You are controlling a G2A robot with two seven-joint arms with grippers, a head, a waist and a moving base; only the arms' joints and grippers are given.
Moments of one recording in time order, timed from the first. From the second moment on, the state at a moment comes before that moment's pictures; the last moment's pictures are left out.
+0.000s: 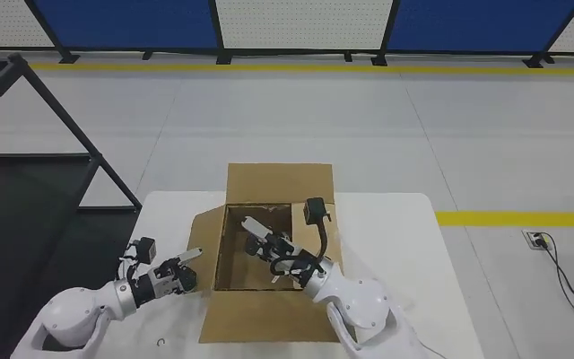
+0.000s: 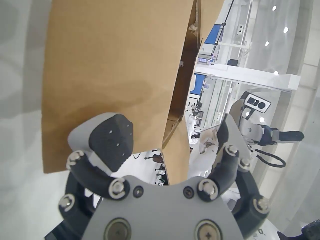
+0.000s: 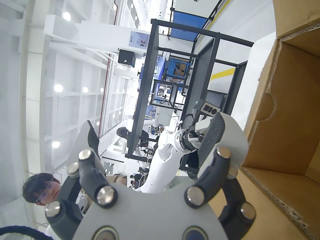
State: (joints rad) left arm 1.07 -0.89 -1.45 -1.42 -0.44 0.04 -0.93; right arm -0.92 -1.59 1.12 -1.57 0.04 -0.03 0.54
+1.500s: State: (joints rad) left arm 0.78 -0.89 -1.26 -1.67 -0.47 0.20 -1.09; right arm -1.29 -1.51 1.35 -1.89 0.01 -0.09 0.50
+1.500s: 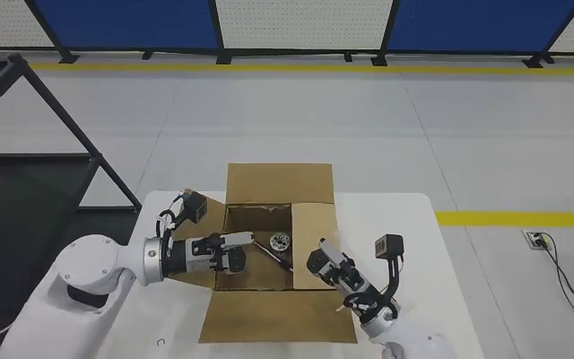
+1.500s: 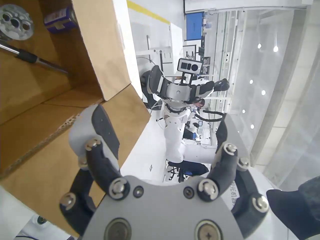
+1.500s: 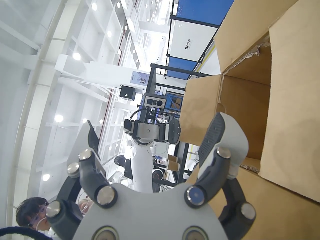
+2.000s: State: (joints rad) left arm 1.16 -0.84 -1.56 -1.59 -0.44 0.16 -0.89; right arm -1.21 -1.50 1.31 -1.85 0.03 -0.06 0.50
